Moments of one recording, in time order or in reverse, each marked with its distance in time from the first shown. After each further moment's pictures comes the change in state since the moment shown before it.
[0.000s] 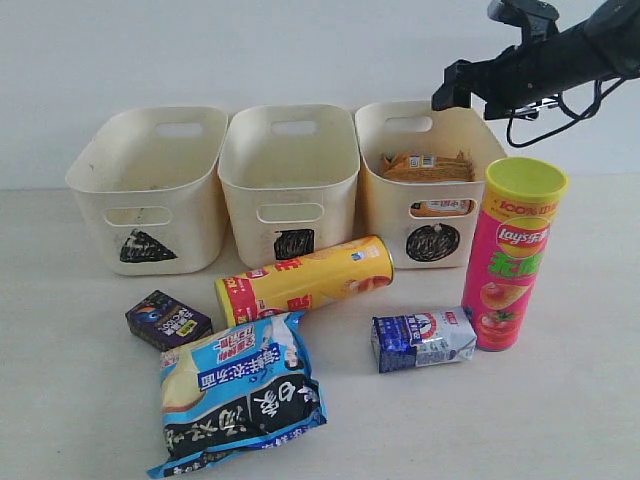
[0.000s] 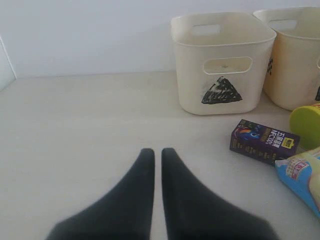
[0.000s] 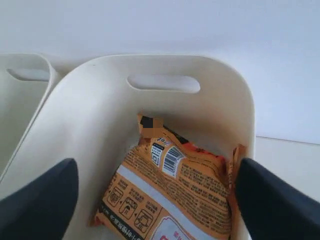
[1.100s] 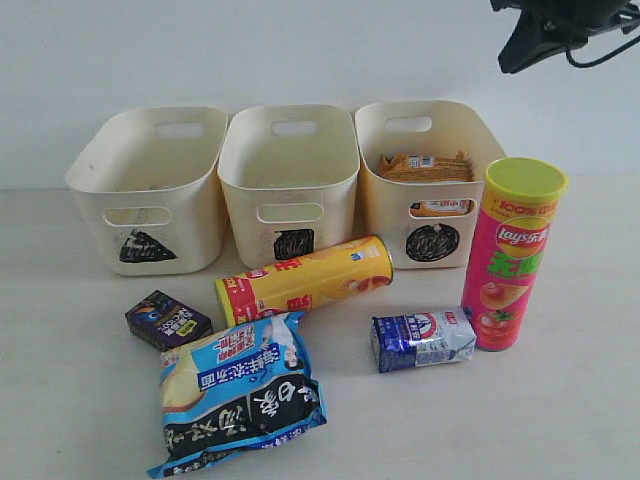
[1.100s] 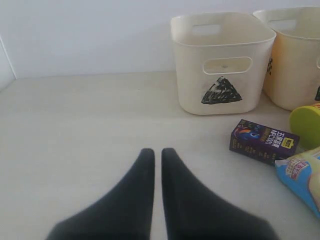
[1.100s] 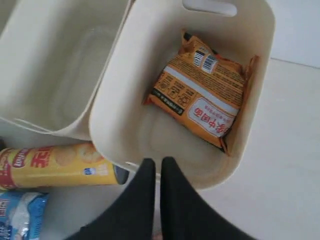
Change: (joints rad) left arm 0.000 0.000 0.000 0.000 0.000 0.000; right arm 0.000 -0.332 -0.004 -0.290 0.526 0.222
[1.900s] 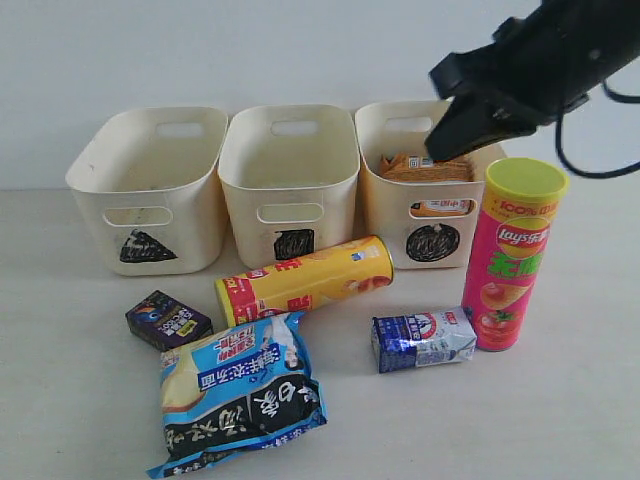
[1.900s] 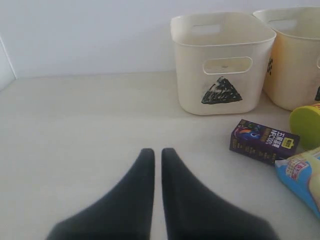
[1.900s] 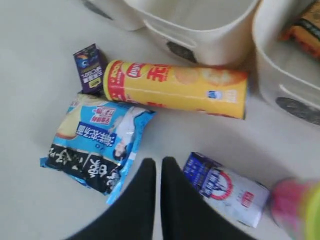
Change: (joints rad) left arm 0.000 0.000 0.000 0.000 0.000 0.000; right arm 0.229 -0.385 0.658 0.146 -0.180 -0.185
